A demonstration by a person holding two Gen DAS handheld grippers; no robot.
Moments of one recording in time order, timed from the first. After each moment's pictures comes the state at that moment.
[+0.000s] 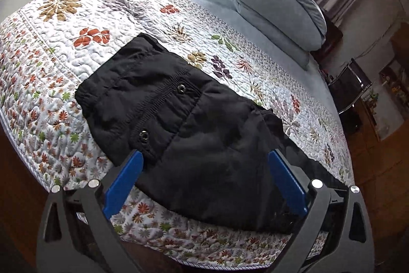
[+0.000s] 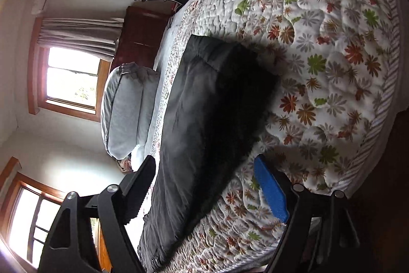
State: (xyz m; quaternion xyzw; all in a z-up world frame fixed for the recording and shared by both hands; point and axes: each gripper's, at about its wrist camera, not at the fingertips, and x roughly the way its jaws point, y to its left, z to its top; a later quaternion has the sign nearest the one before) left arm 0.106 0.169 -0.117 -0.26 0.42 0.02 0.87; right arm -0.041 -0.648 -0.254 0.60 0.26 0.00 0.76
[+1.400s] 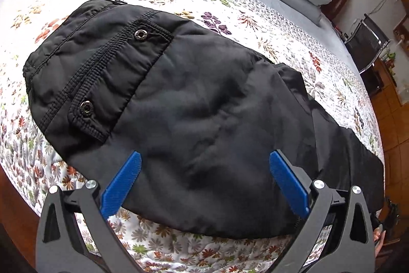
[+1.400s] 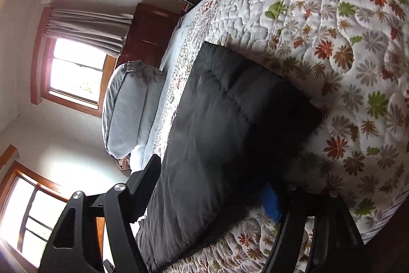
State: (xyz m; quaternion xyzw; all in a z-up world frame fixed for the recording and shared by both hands) left arm 0.154 0.139 -0.162 -0.20 0.49 0.02 0.85; right arm 0.011 -0.647 -0.254 0.58 0.25 0.01 0.78
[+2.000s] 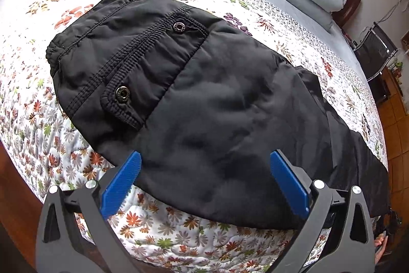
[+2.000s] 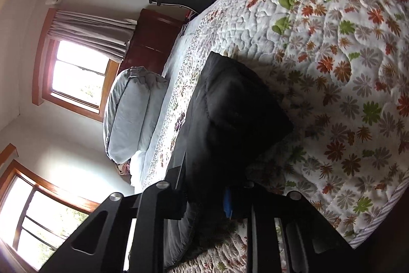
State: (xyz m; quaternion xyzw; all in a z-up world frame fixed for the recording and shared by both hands) left arm 0.137 0.159 -0.167 -0.20 0.50 0.04 0.84; right arm 0.002 -0.646 -0.239 0.56 0.23 0.00 0.80
